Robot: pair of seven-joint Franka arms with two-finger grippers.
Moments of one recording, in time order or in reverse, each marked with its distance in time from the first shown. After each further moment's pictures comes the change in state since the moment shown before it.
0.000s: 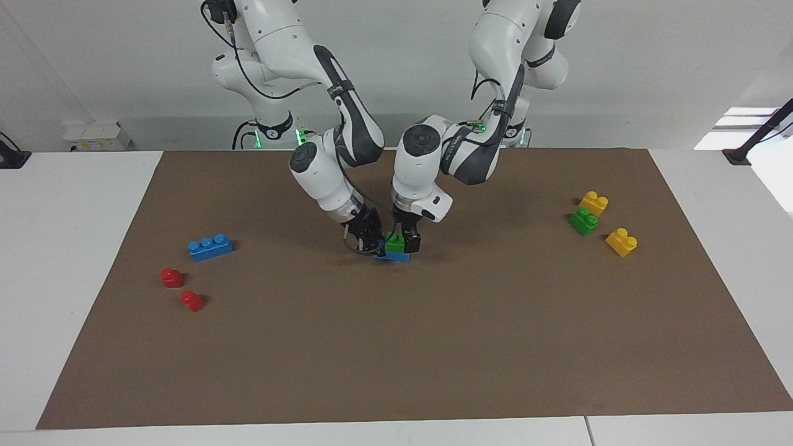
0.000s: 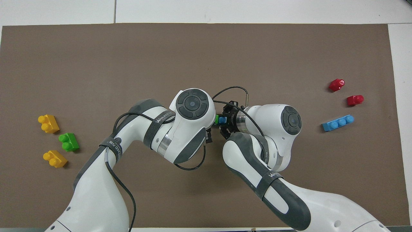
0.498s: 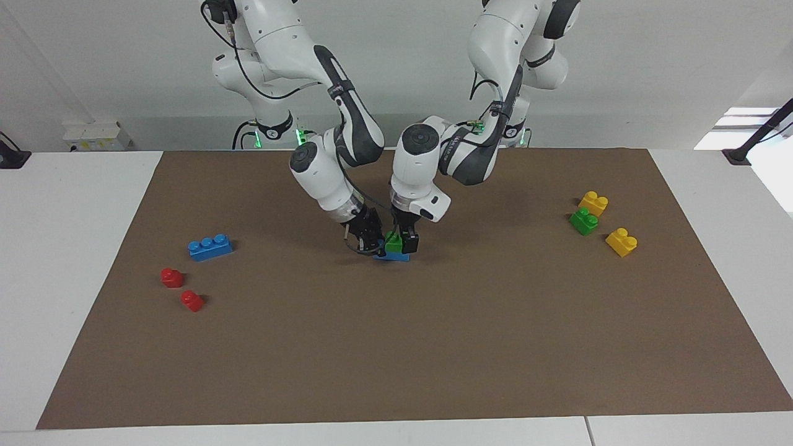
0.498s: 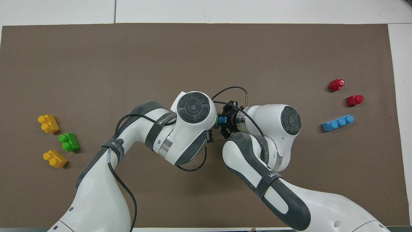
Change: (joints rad) left arm -0.007 0.000 0.000 -0.016 0.017 0.034 -0.010; right arm 0.001 0.000 0.000 0.000 0.000 0.002 -0.017
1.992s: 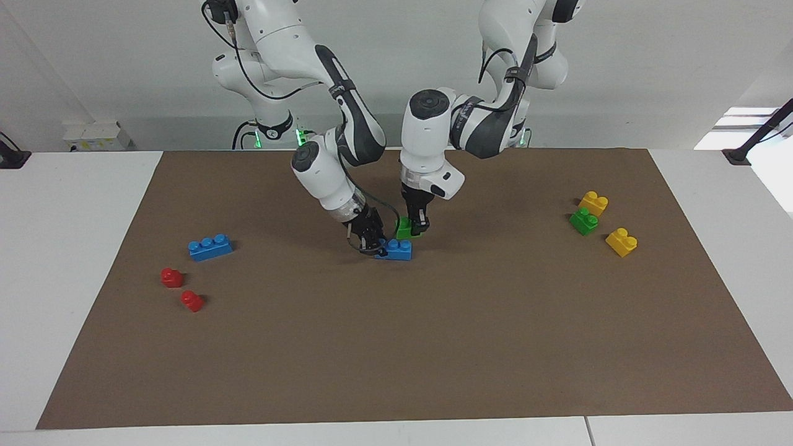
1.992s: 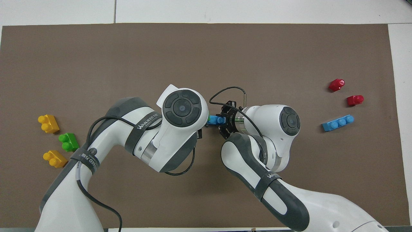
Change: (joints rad) left arm 0.025 -0.134 0.015 0.002 0.058 -0.120 0.068; right arm 0.007 0.001 -0.001 0.006 0.000 0.011 -0.031
